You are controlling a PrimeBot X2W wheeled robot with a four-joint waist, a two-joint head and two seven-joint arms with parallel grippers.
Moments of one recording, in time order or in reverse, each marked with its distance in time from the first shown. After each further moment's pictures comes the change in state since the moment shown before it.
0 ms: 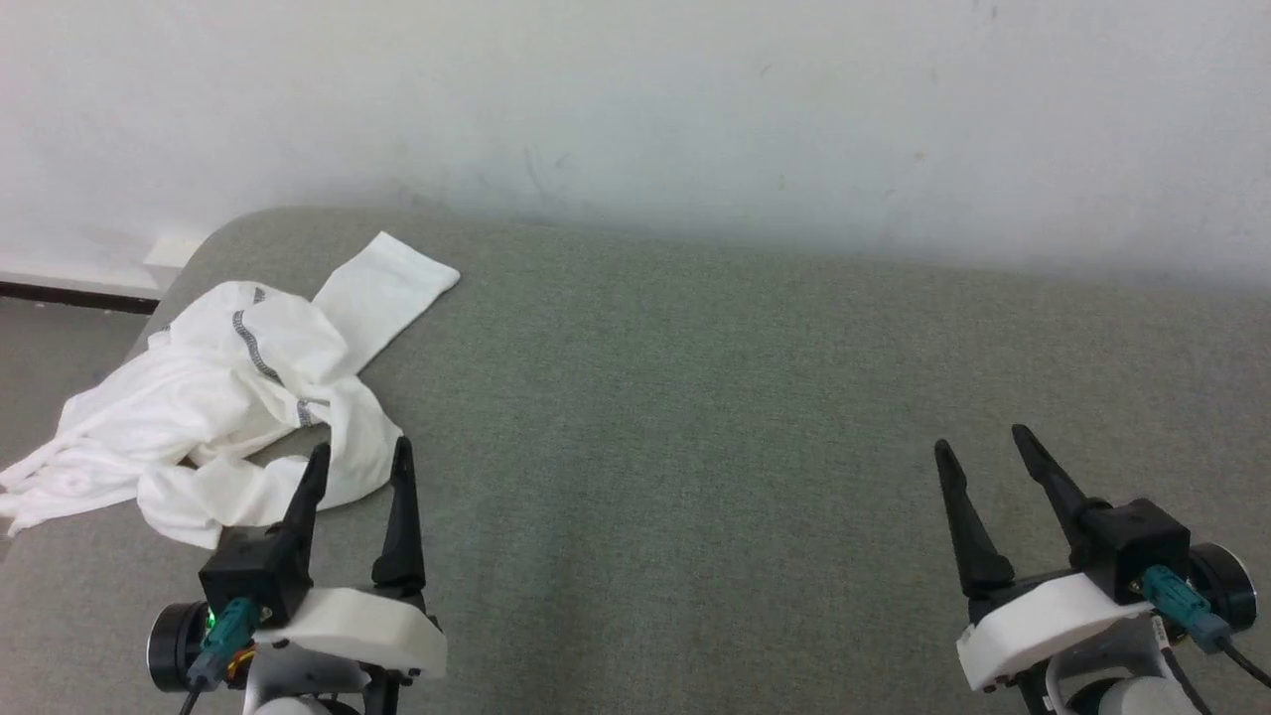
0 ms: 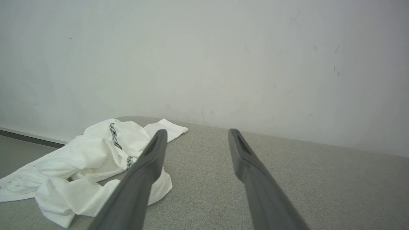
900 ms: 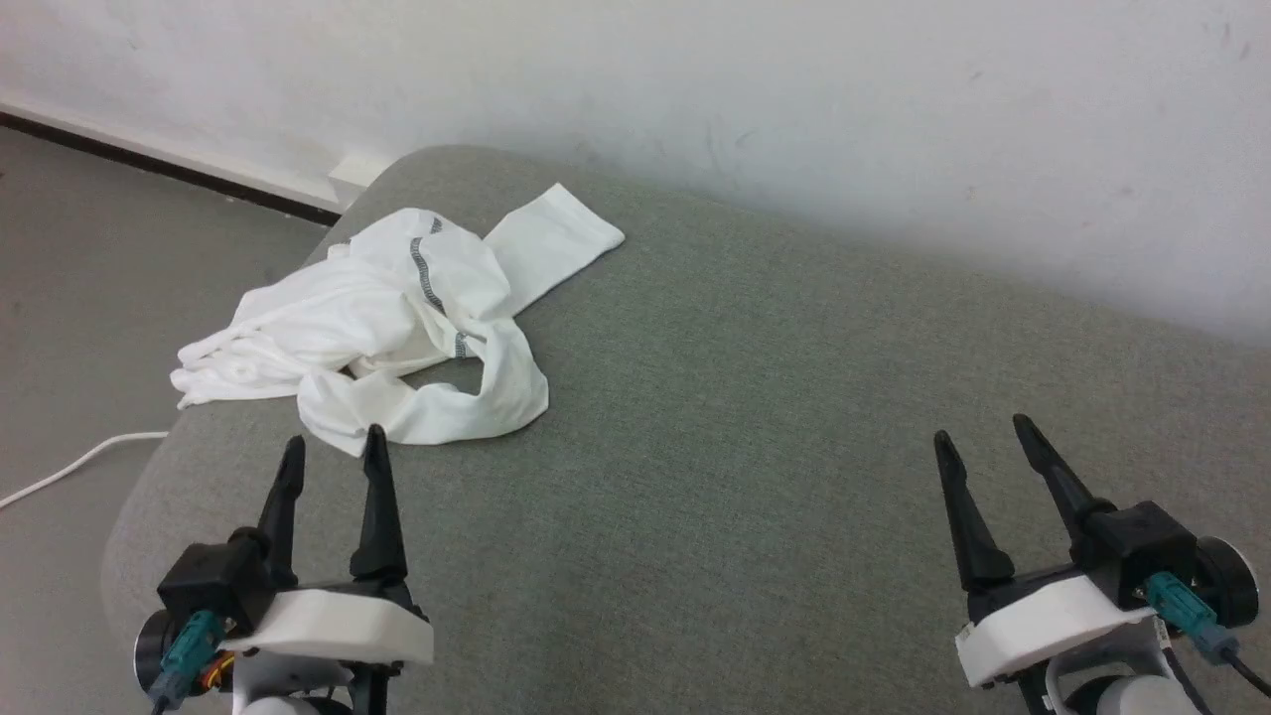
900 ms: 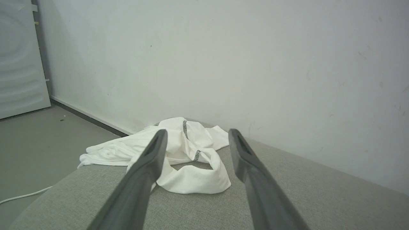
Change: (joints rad) left arm 0.001 0.000 0.010 -0.009 -0.084 0.019 -0.053; right arm 0.000 0.000 0.008 -0.013 -0.009 0.000 -0.043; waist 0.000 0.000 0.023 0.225
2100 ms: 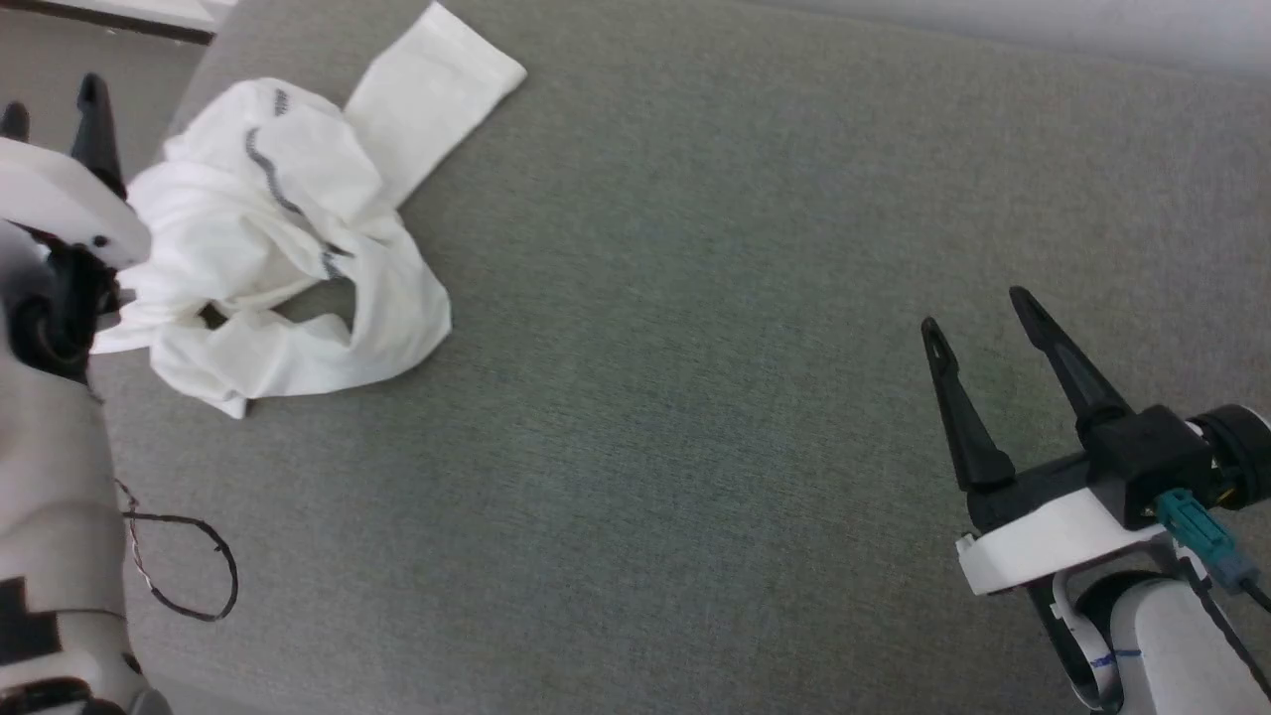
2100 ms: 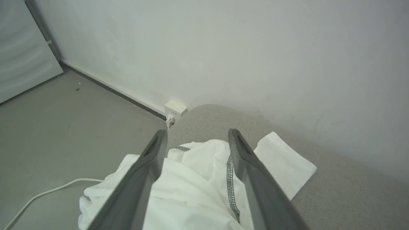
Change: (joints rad) left arm -0.844 0.273 0.188 0.668 -0.098 -0.086 0.274; right arm -0.144 -0.071 0.073 -0.100 -0.038 0.000 0.036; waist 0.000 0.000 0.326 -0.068
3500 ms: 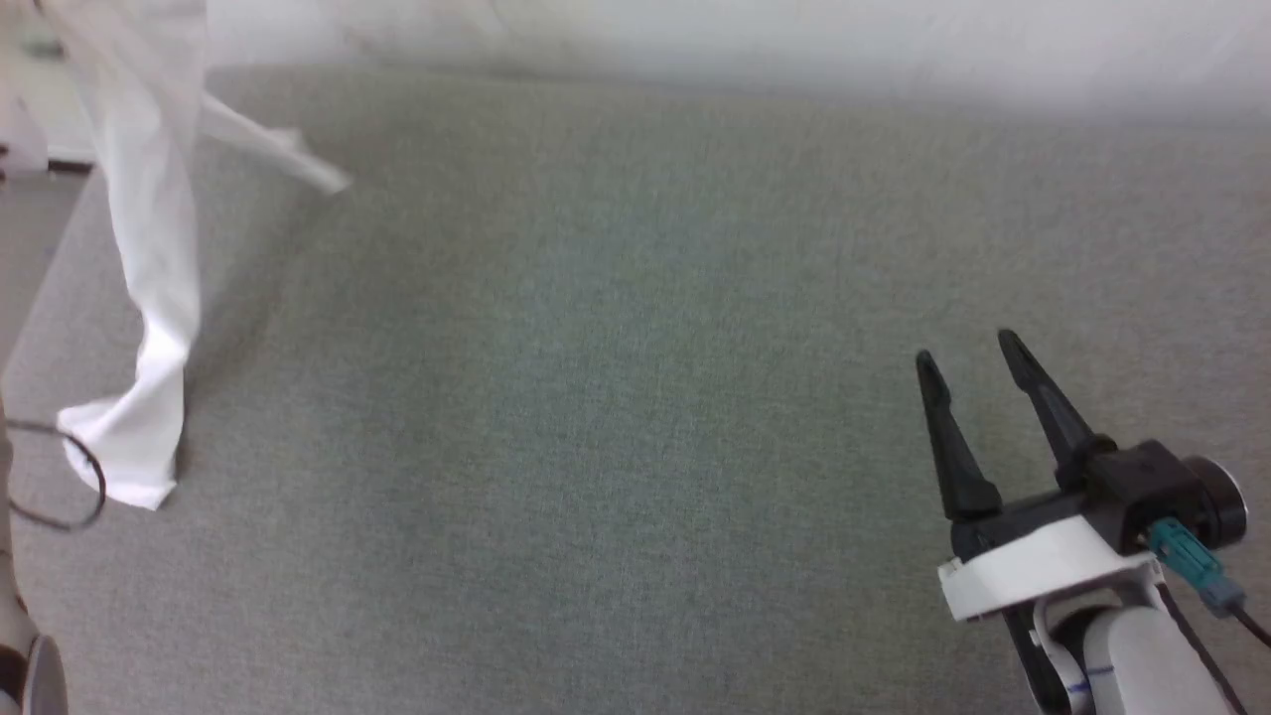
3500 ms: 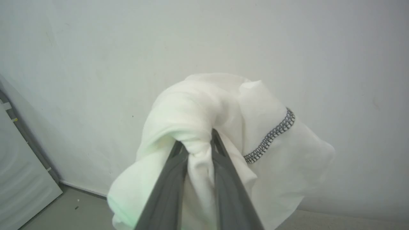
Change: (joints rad) left arm -0.171 0.165 -0.168 0.135 0.109 0.002 -0.171; right arm 0.011 0.058 -0.017 0.112 0.064 0.000 -0.091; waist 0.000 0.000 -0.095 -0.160
